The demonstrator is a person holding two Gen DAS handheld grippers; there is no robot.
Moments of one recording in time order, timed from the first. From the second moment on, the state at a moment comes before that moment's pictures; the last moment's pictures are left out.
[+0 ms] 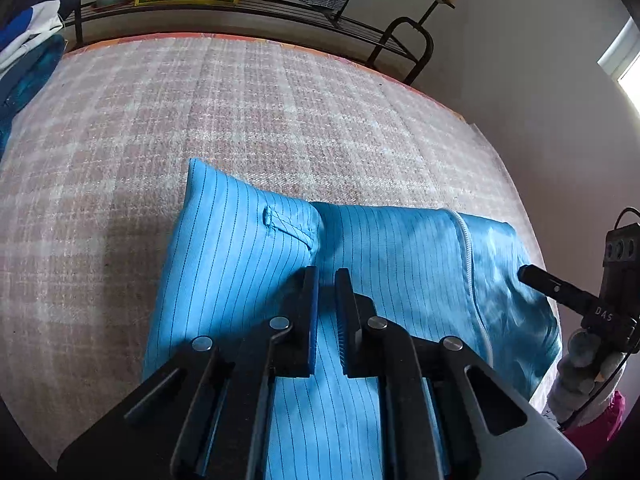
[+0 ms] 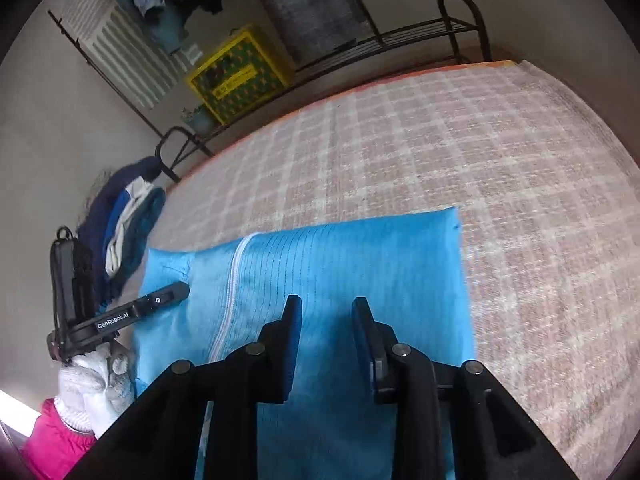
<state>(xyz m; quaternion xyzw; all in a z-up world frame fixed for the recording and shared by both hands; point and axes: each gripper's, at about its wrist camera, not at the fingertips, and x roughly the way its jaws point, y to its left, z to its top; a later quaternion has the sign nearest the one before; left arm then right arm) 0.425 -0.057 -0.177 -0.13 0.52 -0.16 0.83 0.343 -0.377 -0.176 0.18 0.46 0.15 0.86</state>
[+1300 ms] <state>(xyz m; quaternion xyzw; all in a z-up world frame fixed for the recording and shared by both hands) 0.212 -0.137 -0.146 -0.19 0.54 -0.32 0.76 0.221 -0.307 -0.155 -0.06 0.46 0.30 0.83</state>
